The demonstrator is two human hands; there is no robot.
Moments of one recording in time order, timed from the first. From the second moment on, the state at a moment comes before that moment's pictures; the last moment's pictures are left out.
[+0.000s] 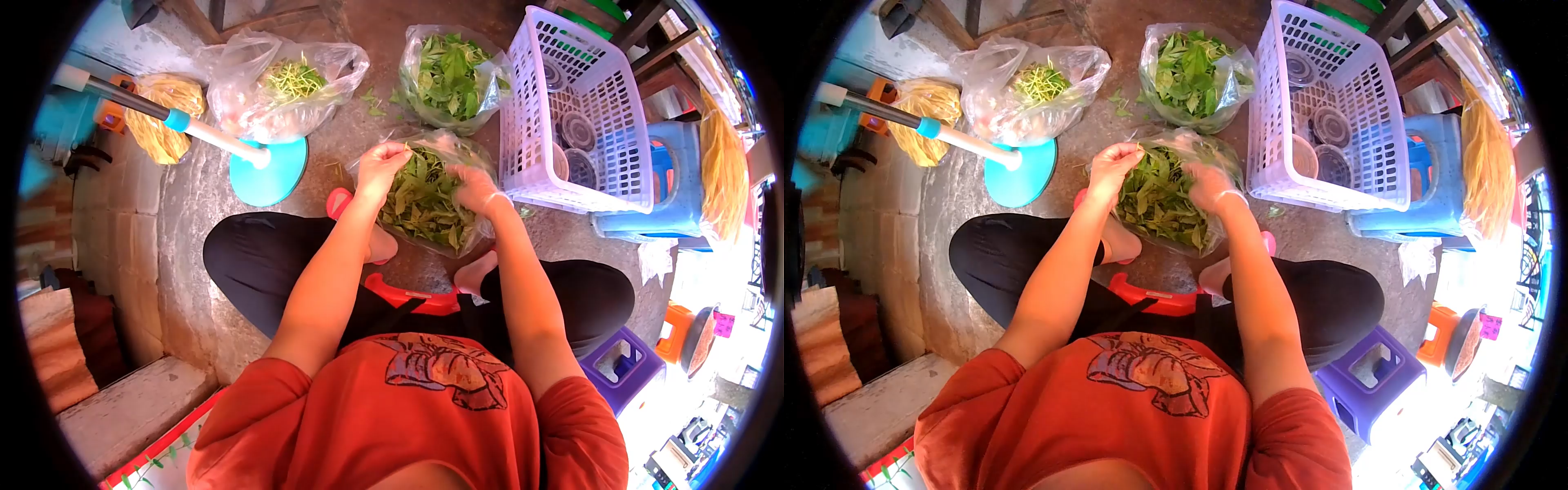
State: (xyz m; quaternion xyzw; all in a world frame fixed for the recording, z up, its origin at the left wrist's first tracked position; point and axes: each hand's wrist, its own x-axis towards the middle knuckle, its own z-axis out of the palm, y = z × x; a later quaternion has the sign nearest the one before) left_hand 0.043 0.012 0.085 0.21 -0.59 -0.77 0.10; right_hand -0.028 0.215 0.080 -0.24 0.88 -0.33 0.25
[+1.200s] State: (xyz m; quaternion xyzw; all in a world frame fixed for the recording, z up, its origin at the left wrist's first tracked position) left_hand 0.032 0.045 0.086 0.28 -0.38 -0.87 0.17; right_hand -0.031 0.183 0.090 -0.03 0.68 -0.68 0.27
